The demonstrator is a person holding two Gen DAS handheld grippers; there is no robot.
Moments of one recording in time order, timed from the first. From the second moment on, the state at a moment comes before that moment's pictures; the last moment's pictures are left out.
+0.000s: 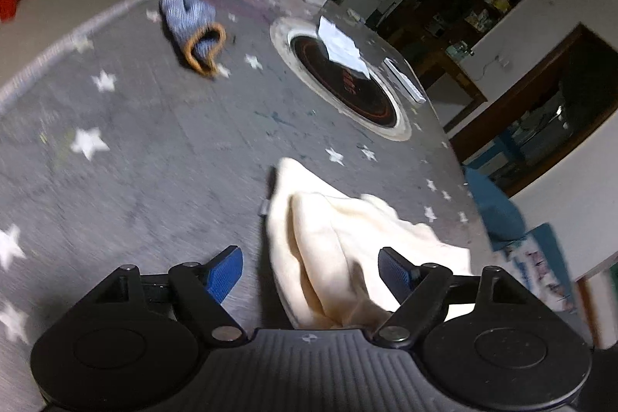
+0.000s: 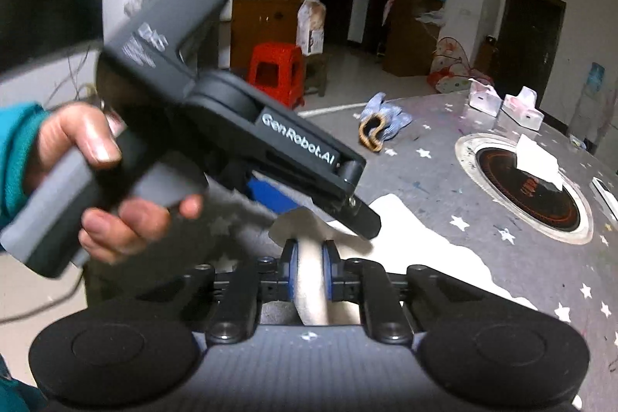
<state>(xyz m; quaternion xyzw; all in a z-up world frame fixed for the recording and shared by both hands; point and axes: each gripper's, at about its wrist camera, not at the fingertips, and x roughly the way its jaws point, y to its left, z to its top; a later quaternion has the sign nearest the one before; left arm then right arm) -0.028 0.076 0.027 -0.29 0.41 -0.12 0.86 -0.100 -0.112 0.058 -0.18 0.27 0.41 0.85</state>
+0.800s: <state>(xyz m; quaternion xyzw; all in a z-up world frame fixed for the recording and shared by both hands) -0.020 0.057 0.009 -0.30 0.44 -0.14 0.83 -0.080 -0.255 0.045 -0.07 0.32 0.23 0.92</state>
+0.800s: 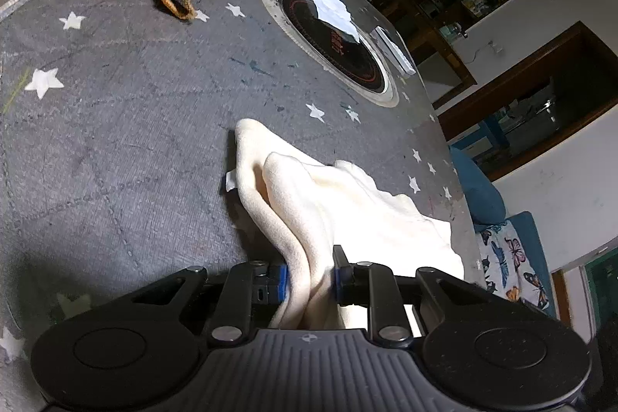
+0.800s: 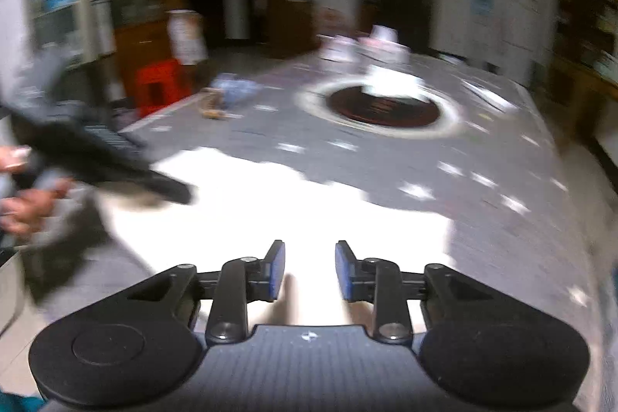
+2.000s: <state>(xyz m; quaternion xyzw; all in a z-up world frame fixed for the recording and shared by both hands) -0.020 0.007 0.055 -0.20 0.41 -0.17 0.87 -0.066 -0.321 0.064 0.08 0.30 0.18 0.94</state>
